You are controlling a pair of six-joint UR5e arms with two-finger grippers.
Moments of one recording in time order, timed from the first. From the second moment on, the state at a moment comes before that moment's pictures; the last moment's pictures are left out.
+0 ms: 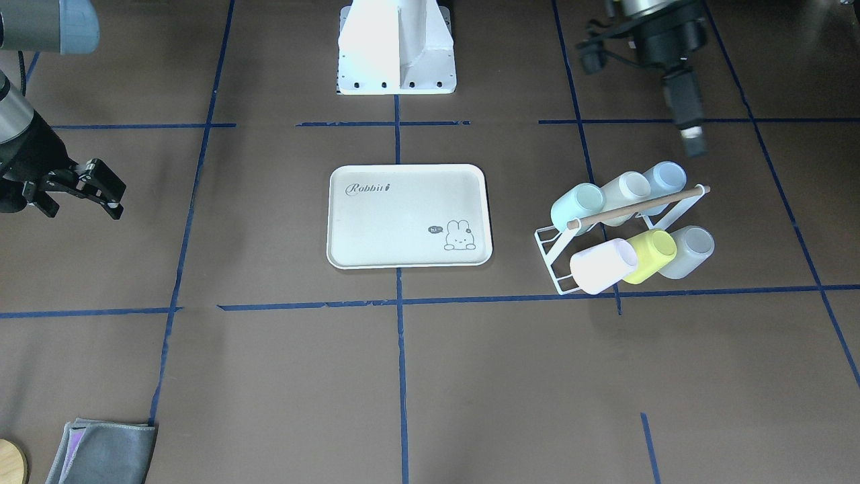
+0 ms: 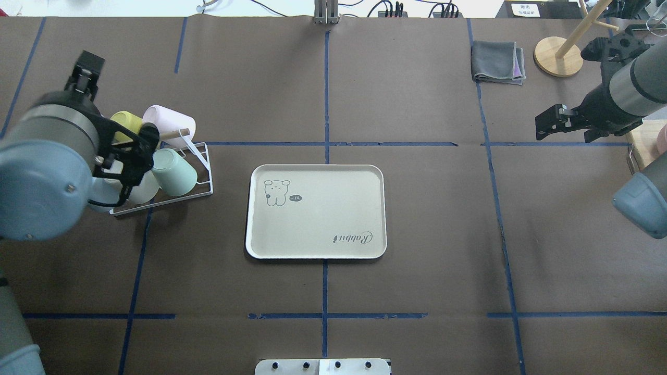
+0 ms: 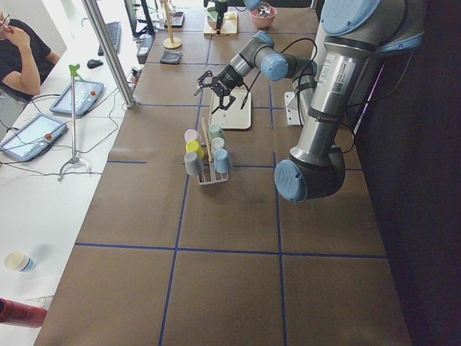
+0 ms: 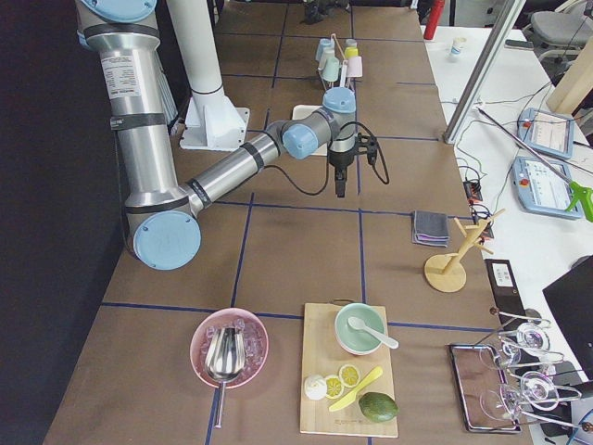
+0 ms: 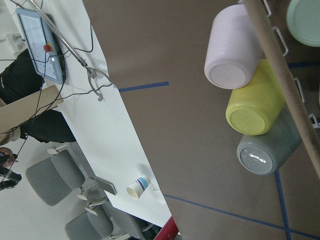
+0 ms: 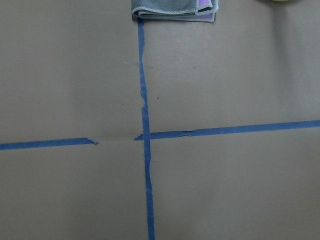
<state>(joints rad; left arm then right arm) -0.50 -1.95 -2.34 -1.00 -0.94 0.78 1.02 -1.41 1.98 -1.56 2.10 0.83</state>
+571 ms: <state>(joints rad) -0.28 -1.95 -2.27 -0.89 -0.77 0.78 1.02 -1.42 1.97 -1.56 2.10 0.83</state>
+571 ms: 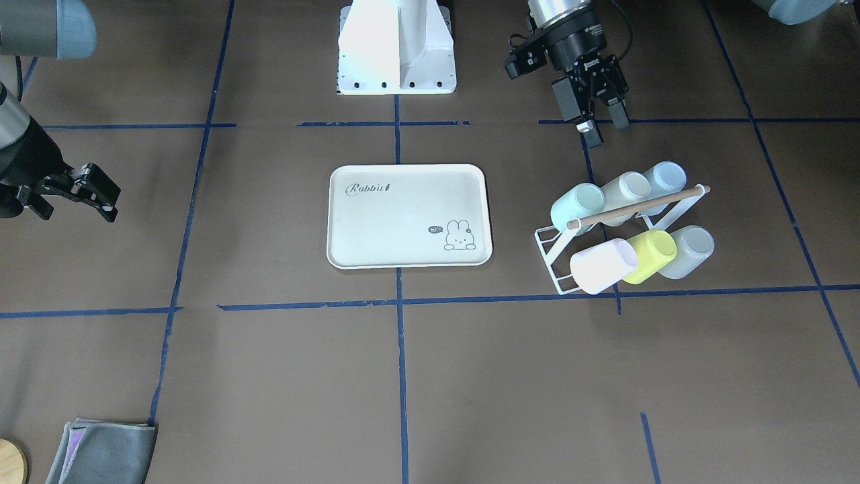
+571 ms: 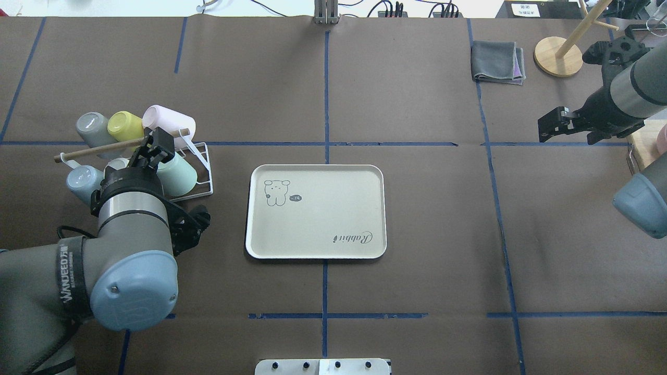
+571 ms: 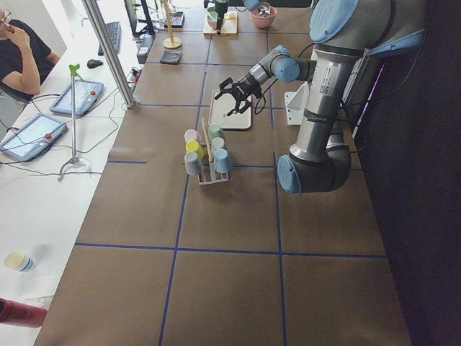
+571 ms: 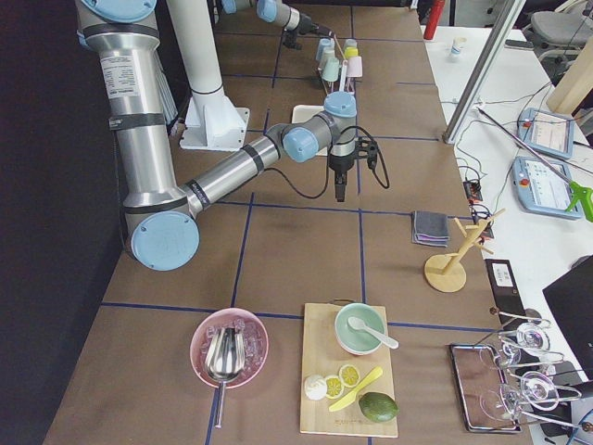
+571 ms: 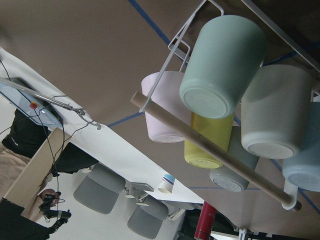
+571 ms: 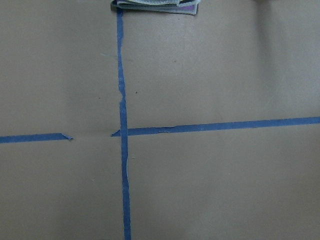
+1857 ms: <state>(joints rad) -0.16 -1.96 -2.01 -0.87 -0.58 0.80 1.02 -1.43 1.96 -1.56 2.10 0.84</state>
